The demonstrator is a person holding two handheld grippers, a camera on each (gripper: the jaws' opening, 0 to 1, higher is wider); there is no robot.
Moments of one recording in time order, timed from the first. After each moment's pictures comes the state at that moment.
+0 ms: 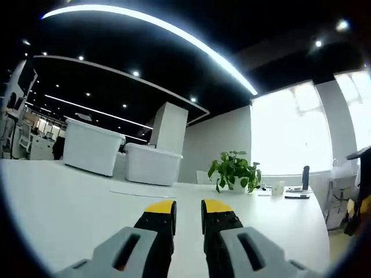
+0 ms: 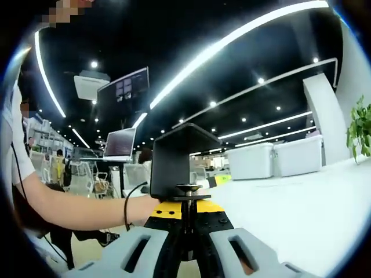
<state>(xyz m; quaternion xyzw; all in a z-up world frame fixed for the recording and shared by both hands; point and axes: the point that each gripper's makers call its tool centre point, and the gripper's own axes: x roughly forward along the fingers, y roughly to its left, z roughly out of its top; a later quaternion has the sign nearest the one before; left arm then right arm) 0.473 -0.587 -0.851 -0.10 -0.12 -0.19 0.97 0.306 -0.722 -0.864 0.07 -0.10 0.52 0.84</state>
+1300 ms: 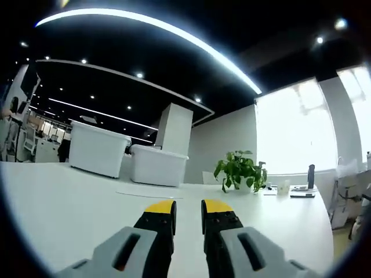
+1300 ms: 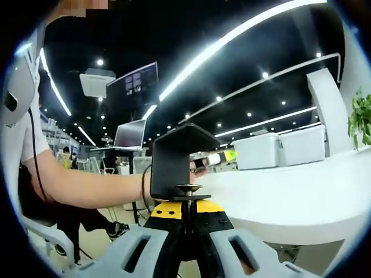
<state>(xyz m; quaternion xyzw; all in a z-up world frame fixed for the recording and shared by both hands) 0.468 -0.581 -0.851 -0.09 -0.12 -0.17 0.97 0.266 -0.734 -0.921 0.07 -0.09 0.54 0.83</state>
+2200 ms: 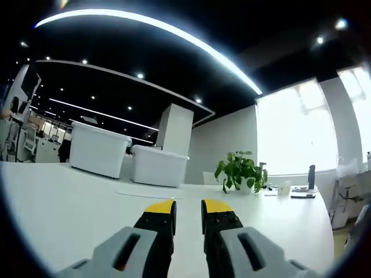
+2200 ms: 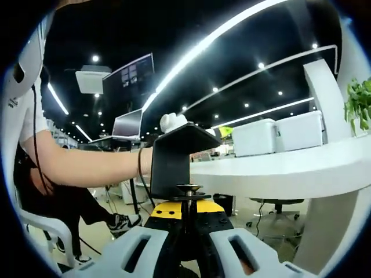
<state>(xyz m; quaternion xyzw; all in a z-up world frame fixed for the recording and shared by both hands) 0.479 -0.572 -0.853 -0.09 -0.12 -0.16 0.97 0.278 -0.735 -0.976 0.07 -0.06 0.54 0.84</state>
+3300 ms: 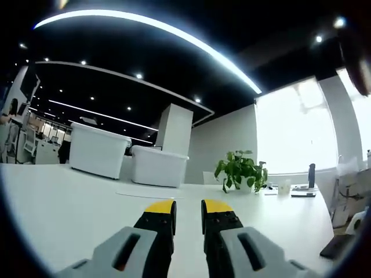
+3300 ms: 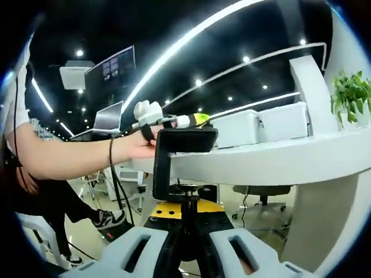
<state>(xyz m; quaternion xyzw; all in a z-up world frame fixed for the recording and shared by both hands) 0.478 -0.575 -0.853 -0.09 -0.12 -0.16 0.98 0.324 -0.740 -0.997 0.05 -0.02 0.48 0.87</state>
